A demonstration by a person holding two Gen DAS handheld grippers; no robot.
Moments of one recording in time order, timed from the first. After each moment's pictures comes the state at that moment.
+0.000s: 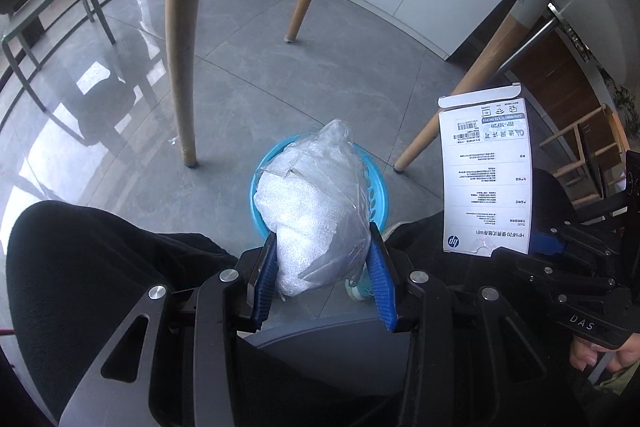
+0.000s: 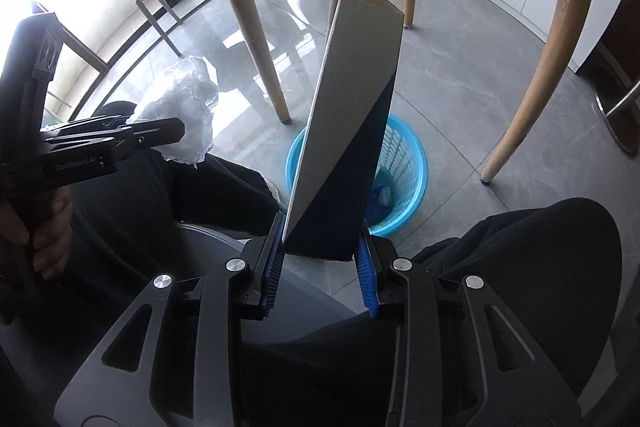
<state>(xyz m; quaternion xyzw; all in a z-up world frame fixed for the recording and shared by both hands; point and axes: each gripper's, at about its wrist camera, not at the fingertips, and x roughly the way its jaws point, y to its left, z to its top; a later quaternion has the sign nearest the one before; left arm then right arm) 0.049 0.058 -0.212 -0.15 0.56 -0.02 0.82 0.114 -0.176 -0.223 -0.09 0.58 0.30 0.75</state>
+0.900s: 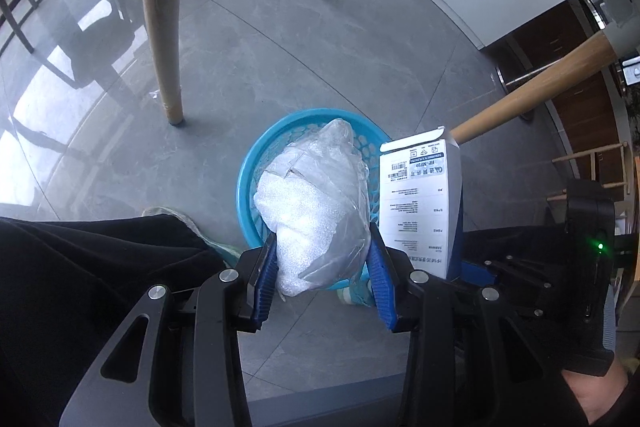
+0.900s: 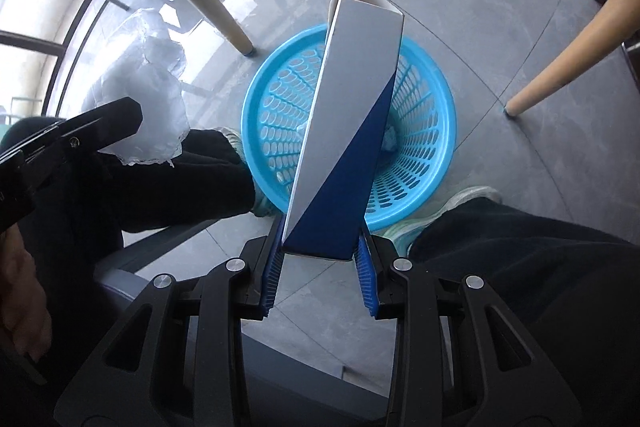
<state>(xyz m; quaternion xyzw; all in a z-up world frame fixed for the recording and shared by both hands) 0.120 0.074 -0.304 -0.22 0.62 0.00 0.75 0.199 -0.118 -0.379 -0.08 0.72 0.22 0.65</state>
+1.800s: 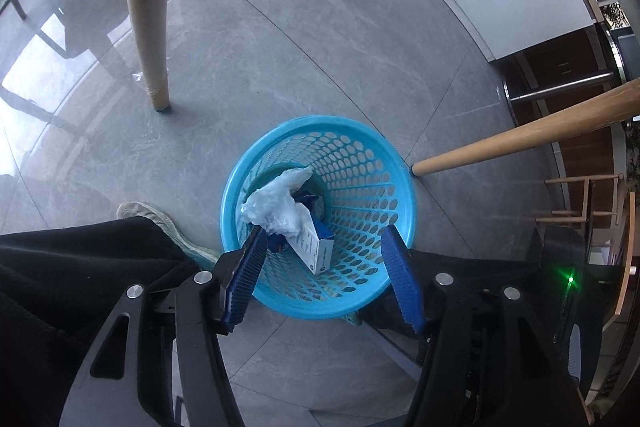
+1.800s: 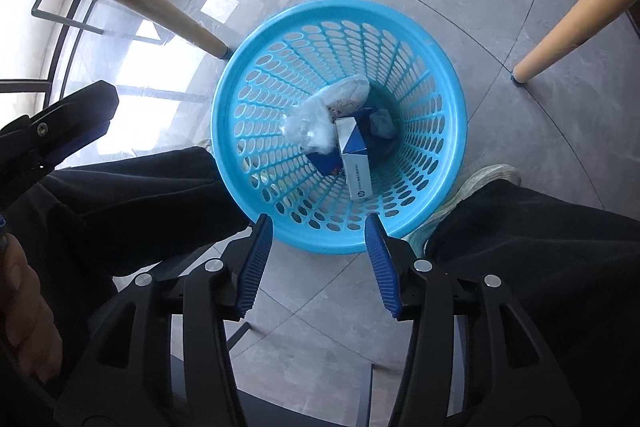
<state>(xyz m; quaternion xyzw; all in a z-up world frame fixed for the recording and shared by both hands) 0.158 0.085 -0.347 -0.27 0.62 0.01 0.73 0.220 -0.126 -0.434 -0.03 0.75 0.19 0.64</state>
